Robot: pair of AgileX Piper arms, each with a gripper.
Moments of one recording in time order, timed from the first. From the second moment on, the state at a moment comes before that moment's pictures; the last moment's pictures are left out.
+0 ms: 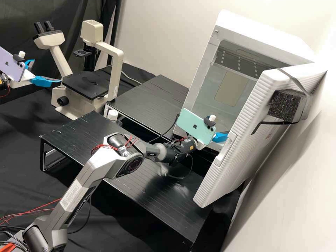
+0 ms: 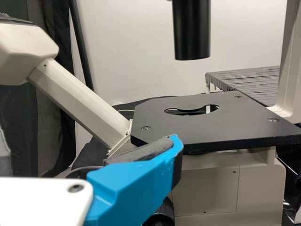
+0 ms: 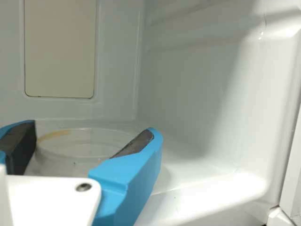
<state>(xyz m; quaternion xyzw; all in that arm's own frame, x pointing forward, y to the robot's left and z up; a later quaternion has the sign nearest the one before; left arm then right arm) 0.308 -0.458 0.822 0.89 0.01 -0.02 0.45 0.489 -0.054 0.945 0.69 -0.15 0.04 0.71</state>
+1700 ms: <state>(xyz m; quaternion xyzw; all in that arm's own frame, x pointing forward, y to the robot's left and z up) 0.308 -0.458 0.822 0.89 0.01 -0.02 0.45 0.256 -0.009 0.919 0.69 -0.16 0.16 0.68</state>
